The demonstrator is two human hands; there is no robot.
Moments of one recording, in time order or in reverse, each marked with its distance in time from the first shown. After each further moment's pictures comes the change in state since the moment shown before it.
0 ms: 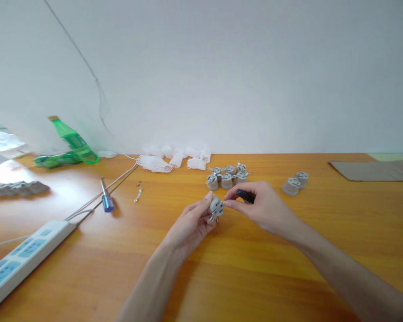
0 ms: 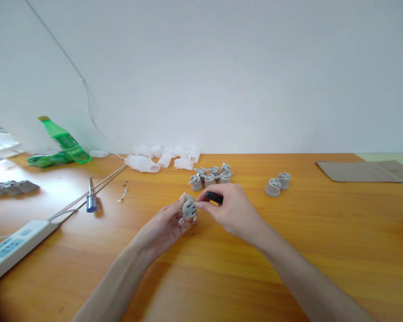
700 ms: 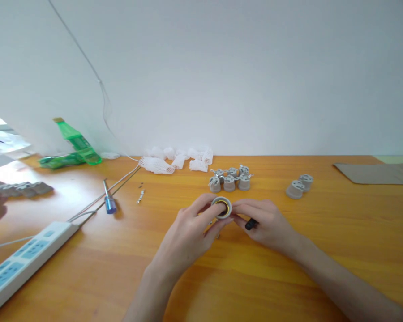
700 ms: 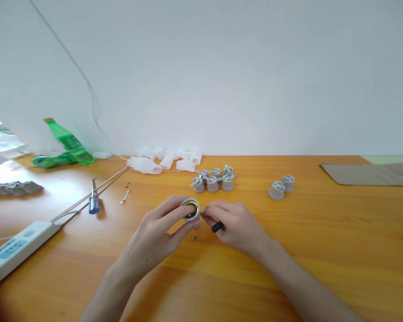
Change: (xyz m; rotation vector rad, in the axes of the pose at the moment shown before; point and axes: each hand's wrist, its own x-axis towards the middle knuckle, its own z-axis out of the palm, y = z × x) left_hand -0.027 0.017 0.003 1.492 -0.102 1.058; right_hand -0.019 0.054 0.022 -0.291 0.074 -0.542
